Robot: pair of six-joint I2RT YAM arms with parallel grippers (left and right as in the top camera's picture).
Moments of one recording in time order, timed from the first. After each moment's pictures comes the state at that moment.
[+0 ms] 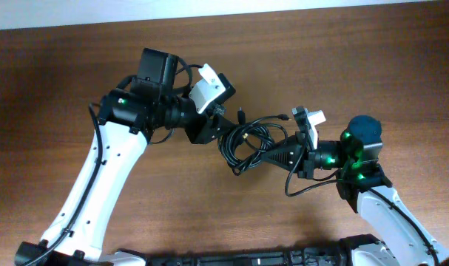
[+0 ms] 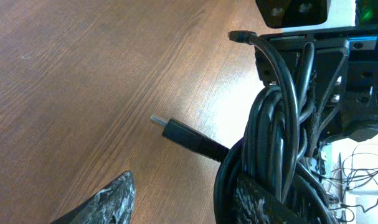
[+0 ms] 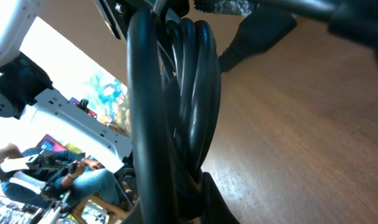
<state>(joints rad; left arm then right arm) -0.35 1.52 1.45 -0.97 0.74 0.51 0.09 1.16 0.43 0.52 -1.37 0.57</state>
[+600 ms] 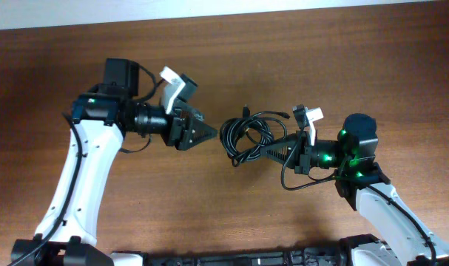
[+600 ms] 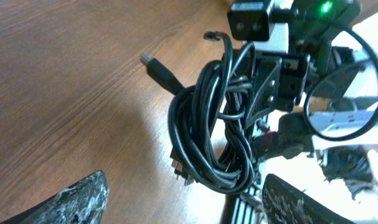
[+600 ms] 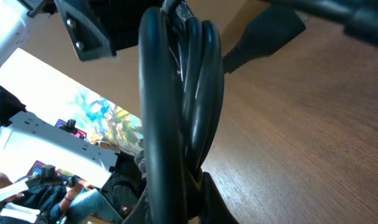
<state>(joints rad) -0.13 1.53 1.35 -1.06 1.03 0.49 0.09 1.20 0.43 0.45 -1.28 0.57</state>
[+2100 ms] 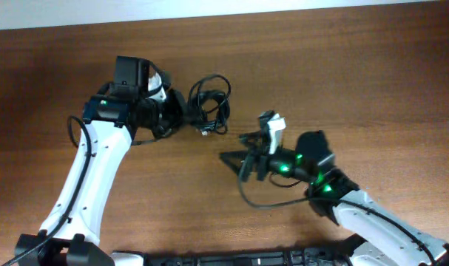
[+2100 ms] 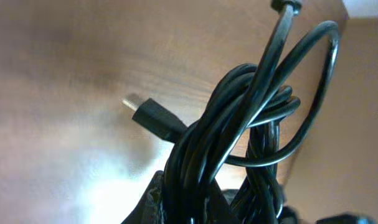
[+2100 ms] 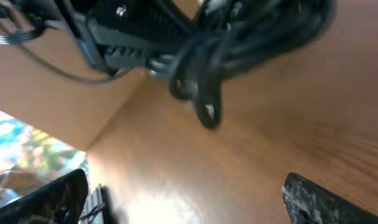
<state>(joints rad) -0.19 1.53 1.31 -0.89 0.57 -0.70 0.53 1.19 0.43 0.51 -0.55 0.56</state>
